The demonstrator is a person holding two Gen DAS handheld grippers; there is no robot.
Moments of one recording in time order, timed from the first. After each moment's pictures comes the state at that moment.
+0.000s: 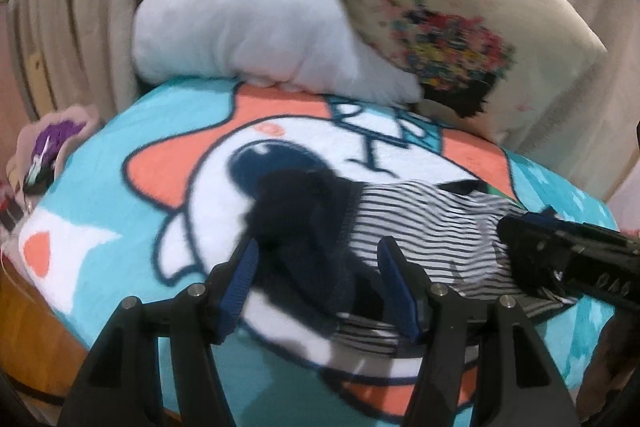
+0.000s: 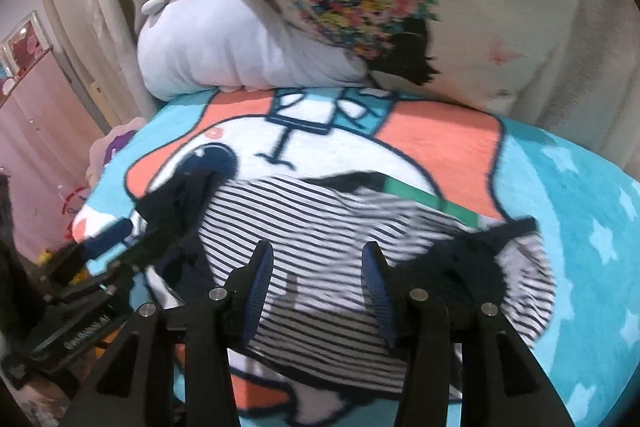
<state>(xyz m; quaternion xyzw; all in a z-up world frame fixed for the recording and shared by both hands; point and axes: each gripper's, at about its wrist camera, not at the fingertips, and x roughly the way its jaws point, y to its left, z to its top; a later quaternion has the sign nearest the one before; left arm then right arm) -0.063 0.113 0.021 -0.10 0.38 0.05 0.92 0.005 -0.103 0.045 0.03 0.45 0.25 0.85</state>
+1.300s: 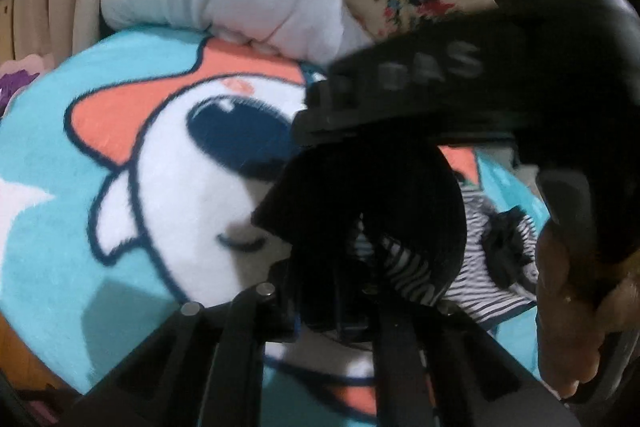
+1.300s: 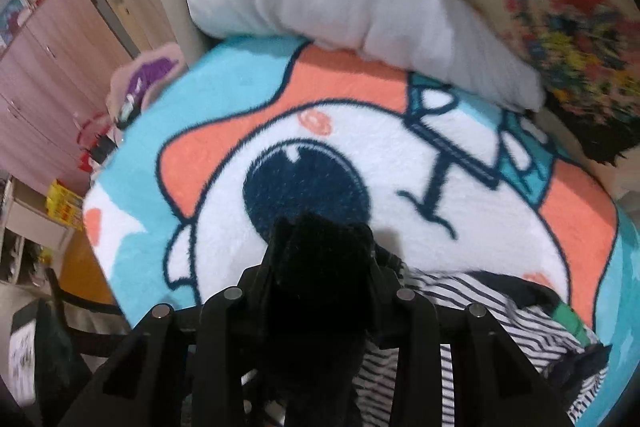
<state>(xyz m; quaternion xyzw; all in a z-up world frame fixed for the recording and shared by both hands) -0.057 0.110 -0.003 -0.18 0.39 -0.06 0.90 0.052 0.030 0.048 -0.05 0.52 0.31 0.80</state>
